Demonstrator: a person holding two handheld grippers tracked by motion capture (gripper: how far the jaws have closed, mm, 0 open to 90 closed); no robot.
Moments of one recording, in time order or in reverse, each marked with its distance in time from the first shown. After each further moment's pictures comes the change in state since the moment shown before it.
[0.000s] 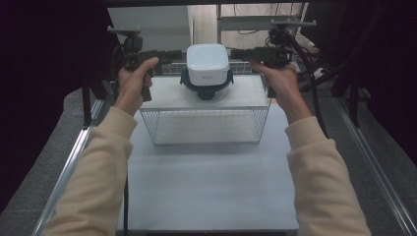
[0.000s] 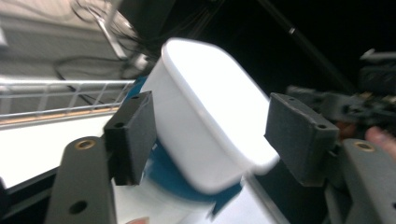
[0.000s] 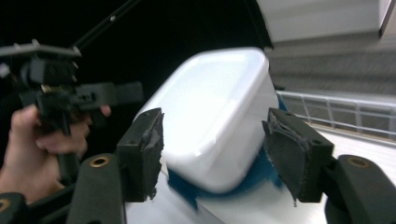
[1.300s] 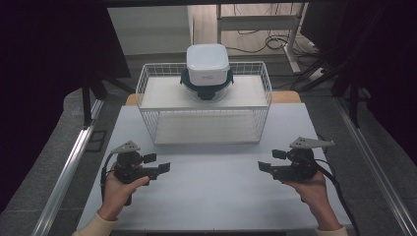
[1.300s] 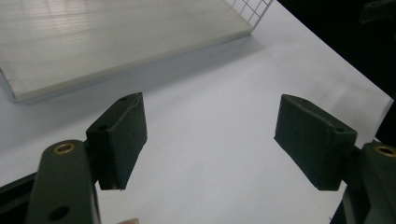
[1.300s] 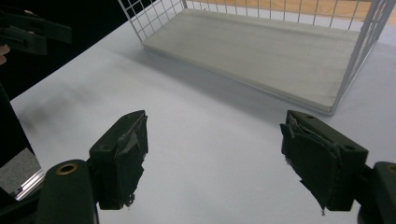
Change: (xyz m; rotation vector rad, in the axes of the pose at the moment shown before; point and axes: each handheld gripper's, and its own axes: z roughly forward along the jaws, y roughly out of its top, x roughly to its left) left arm 0.023 -0.246 -0.053 0.238 0.139 0.181; right arm -0.034 -0.250 -0.081 0.162 -0.137 -0.208
